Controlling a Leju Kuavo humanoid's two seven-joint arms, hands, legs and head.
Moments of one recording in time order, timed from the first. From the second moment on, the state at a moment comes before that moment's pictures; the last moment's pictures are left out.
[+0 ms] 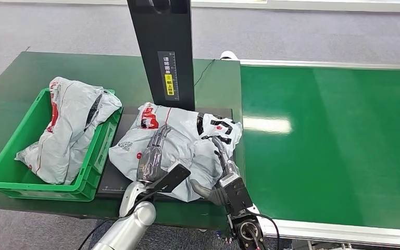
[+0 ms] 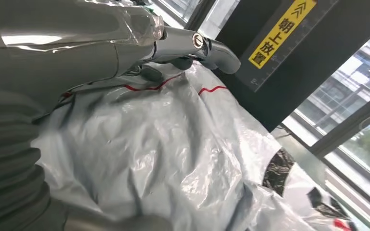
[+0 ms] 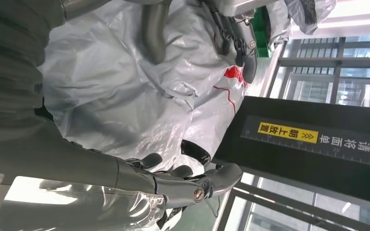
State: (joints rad) left arm -0.39 -0.24 -0.28 -0.82 -0.90 0.49 -0.28; right arm -0.14 0.27 0.26 -1.08 0.33 -0.02 -0.54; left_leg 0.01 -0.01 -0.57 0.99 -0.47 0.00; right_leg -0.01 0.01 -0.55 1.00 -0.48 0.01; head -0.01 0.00
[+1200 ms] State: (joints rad) left arm -0.23 -0.16 -0.30 -1.28 -0.63 0.49 -0.45; right arm -0.13 0.26 0.25 -1.08 0.33 -0.03 -0.54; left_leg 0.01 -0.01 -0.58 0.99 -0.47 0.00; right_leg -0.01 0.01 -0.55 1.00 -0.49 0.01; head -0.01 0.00
